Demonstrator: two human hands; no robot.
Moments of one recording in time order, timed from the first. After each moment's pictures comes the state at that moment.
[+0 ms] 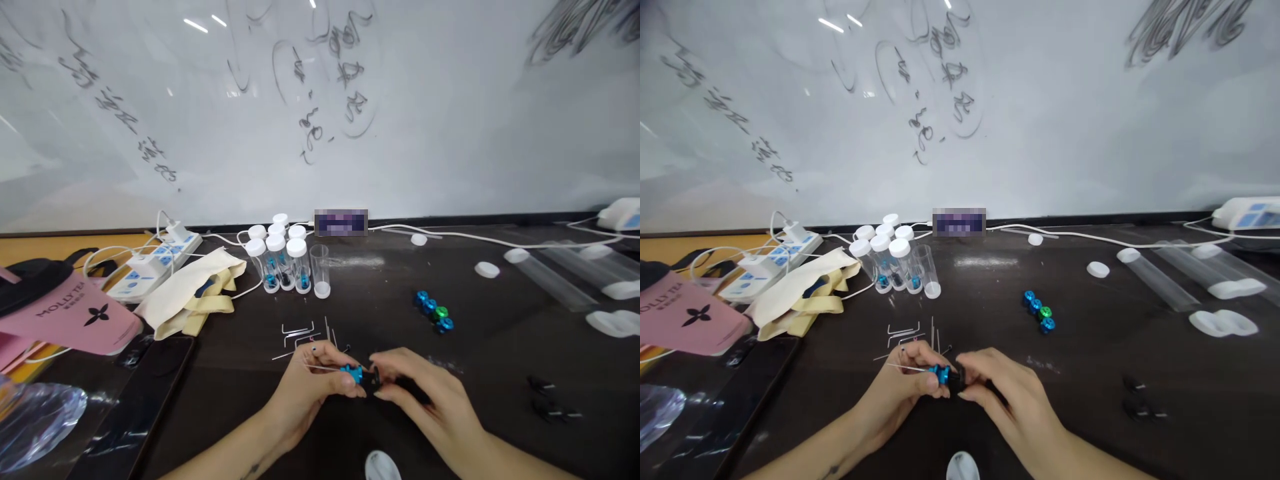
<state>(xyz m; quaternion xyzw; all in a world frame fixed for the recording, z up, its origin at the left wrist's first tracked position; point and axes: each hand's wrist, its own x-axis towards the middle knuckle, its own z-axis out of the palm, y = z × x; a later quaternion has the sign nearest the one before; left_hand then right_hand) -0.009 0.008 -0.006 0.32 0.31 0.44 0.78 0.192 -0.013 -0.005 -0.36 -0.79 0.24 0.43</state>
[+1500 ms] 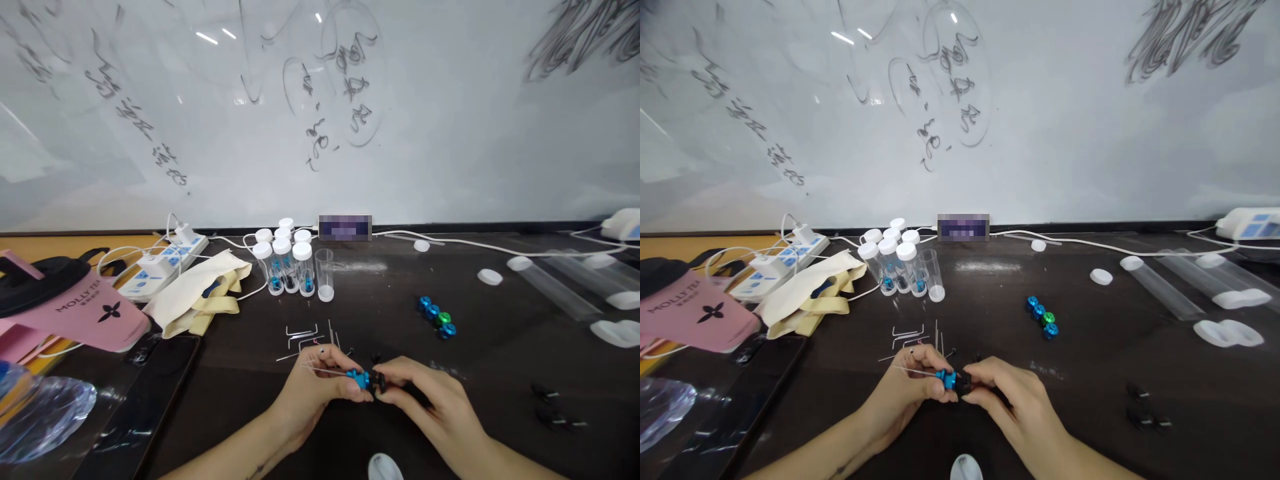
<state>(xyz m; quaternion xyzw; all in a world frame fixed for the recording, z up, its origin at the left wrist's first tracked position) -0.007 0.006 -0.005 0.33 0.32 0.43 0.77 0.193 -0.012 -0.005 -0.38 -0.79 0.23 0.42</state>
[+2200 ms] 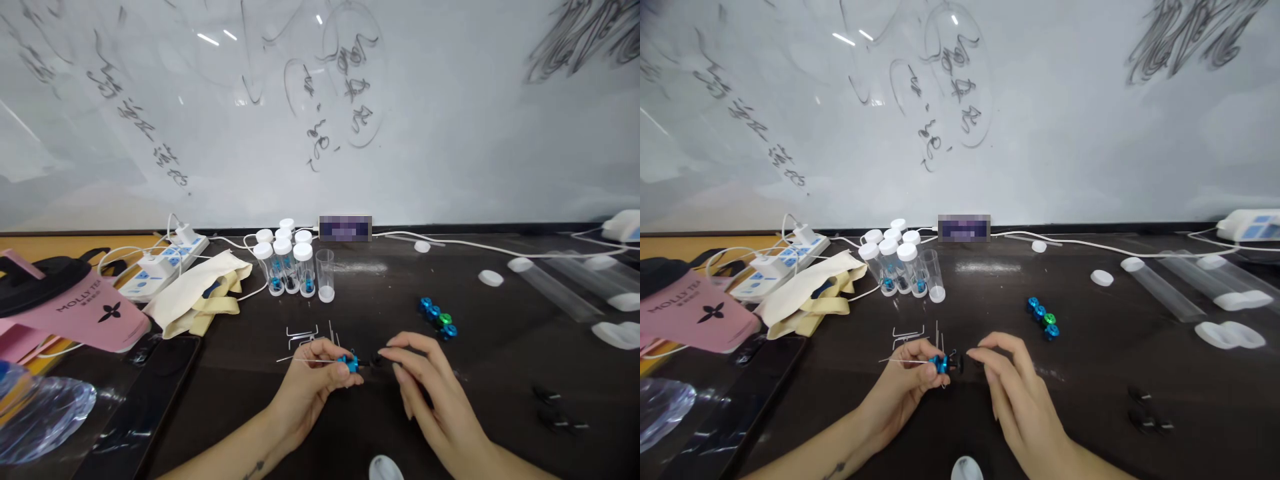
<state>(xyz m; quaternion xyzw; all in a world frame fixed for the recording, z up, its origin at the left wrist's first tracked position) -0.010 0.009 -0.007 0.24 0.32 0.48 0.78 0.193 -0.019 -0.010 -0.43 -0.77 0.21 0.42</state>
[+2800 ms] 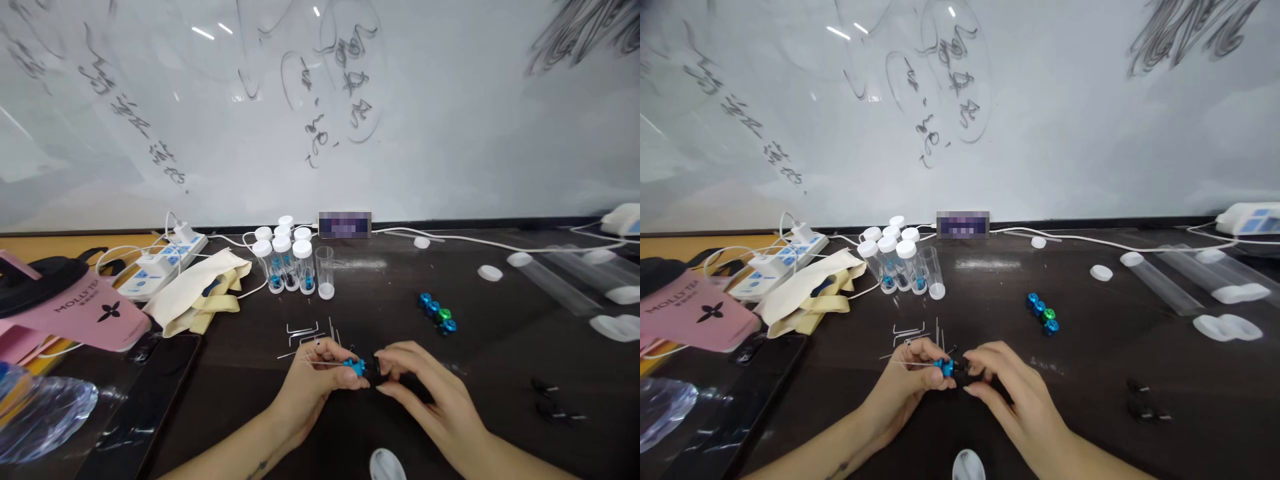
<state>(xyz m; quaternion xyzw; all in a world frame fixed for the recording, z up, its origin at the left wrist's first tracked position) -0.009 0.007 -0.004 0.30 0.32 0.46 0.77 0.193 -0.013 -0.007 -0.37 -0.80 0.23 0.42</state>
